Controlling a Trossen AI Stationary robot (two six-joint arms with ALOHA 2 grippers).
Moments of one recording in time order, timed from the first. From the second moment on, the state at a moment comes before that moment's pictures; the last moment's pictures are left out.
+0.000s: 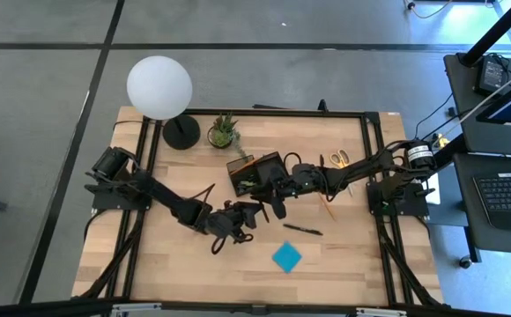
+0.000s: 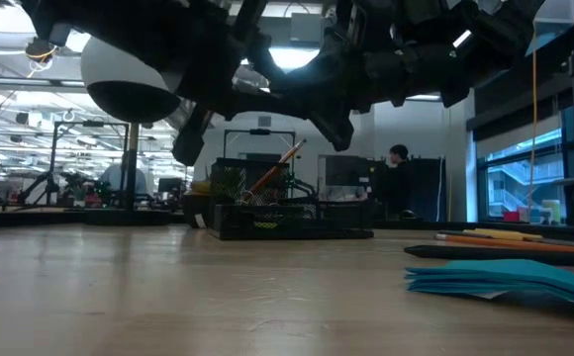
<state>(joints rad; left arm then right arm) -0.41 1.78 0.86 0.52 -0.83 1.80 0.04 1.72 0.76 0.75 -0.11 0.47</state>
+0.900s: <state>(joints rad) -0.51 1.78 0.86 0.48 -1.21 0.73 -0.05 1.69 0.76 0.81 -0.10 0.34</state>
